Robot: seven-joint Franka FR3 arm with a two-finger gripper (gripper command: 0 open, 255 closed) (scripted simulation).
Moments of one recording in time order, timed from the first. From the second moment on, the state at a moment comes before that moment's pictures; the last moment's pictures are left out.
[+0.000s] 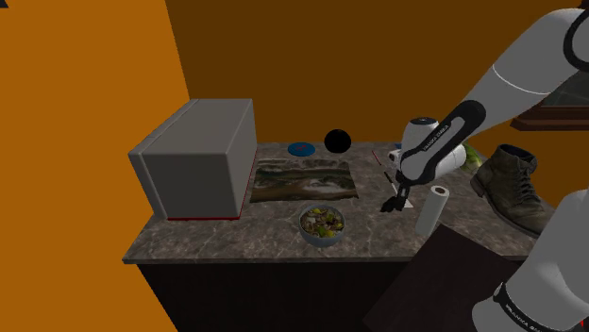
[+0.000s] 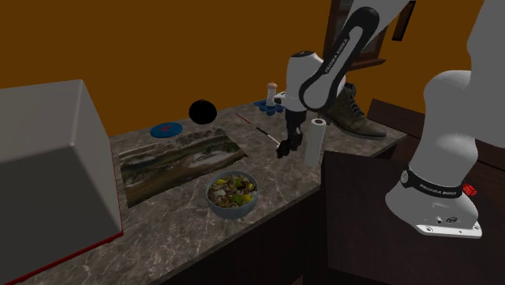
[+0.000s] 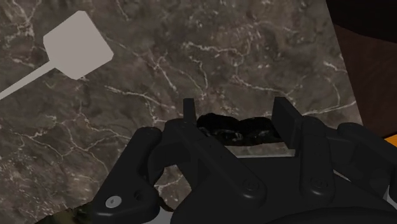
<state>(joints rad) 0.12 0.08 -0.52 -2.68 -0.13 2.78 -0.63</state>
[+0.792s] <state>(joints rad) 0.20 -0.01 -0.46 -2.64 -0.20 2.64 -0.44</state>
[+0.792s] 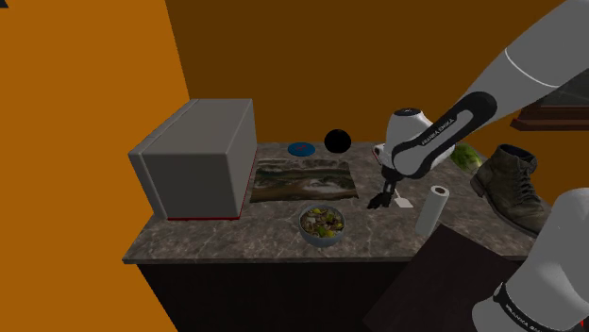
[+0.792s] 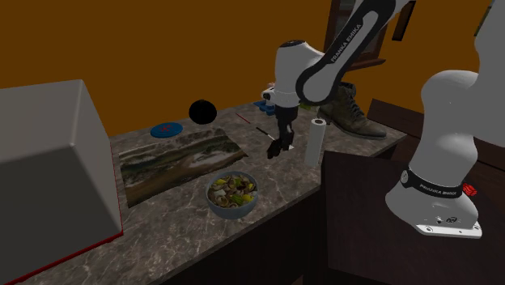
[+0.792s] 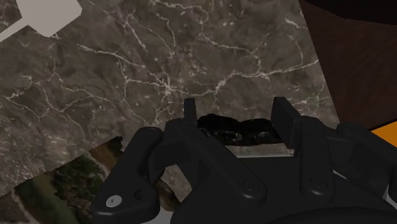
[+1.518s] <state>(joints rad) 0.36 0.12 -0.30 -2.45 -0.11 2.55 -0.21</state>
